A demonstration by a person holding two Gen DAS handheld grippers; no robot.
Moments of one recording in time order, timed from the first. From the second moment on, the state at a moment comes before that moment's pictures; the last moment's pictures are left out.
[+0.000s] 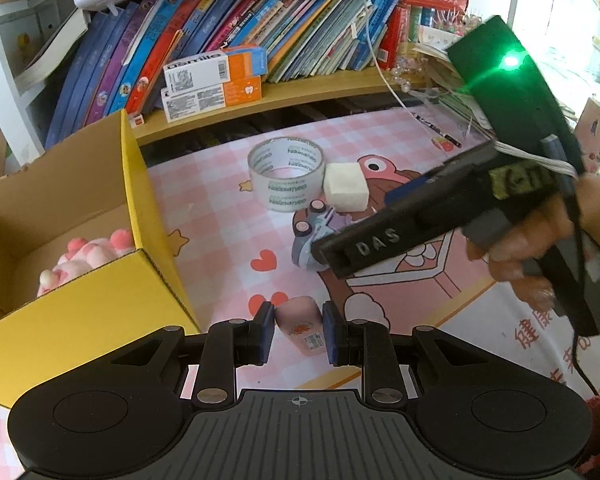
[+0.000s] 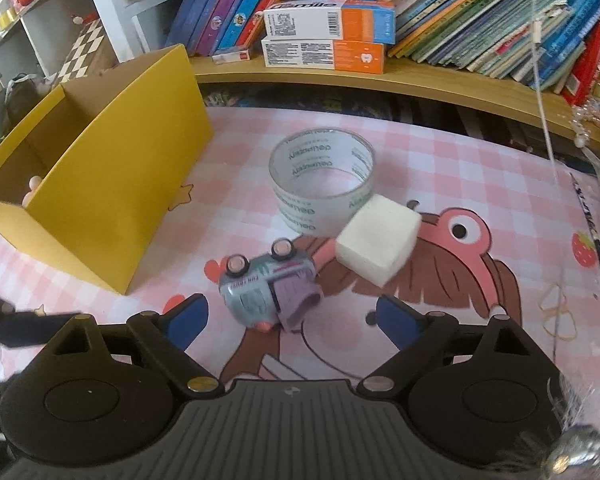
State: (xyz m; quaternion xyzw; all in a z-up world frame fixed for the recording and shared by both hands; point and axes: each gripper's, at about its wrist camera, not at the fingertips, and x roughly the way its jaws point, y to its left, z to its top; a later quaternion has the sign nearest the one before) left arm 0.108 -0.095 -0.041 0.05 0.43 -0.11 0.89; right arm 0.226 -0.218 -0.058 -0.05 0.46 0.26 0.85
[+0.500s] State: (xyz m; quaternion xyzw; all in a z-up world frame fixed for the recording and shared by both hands) left arm 0.108 -0.088 -0.039 0.05 0.43 -0.10 0.89; right arm 0.247 -0.193 -0.082 -0.09 0.47 0.27 0.84
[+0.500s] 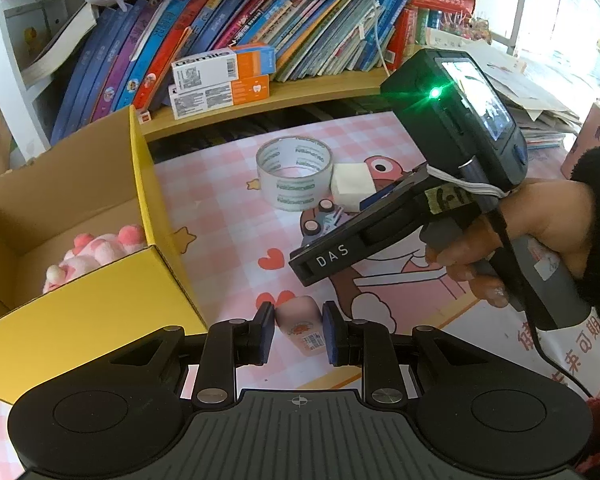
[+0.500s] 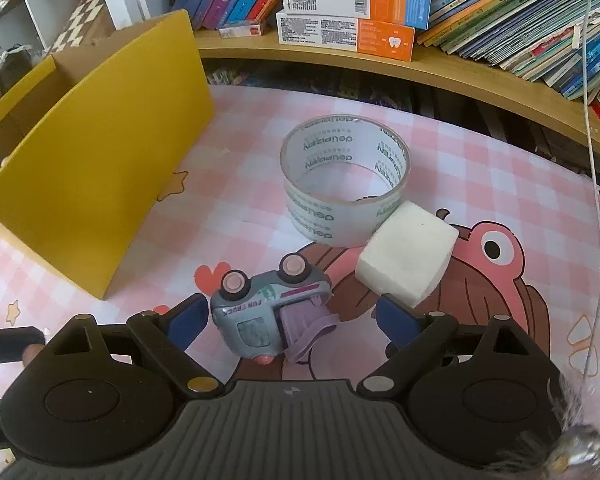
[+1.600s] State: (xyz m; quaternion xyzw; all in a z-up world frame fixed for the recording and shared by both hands) left arm 0.077 -0.091 -0.021 0.05 0.40 -0.12 0.91; right arm 0.174 -0.236 -0.039 -0.06 0.45 0.26 0.85
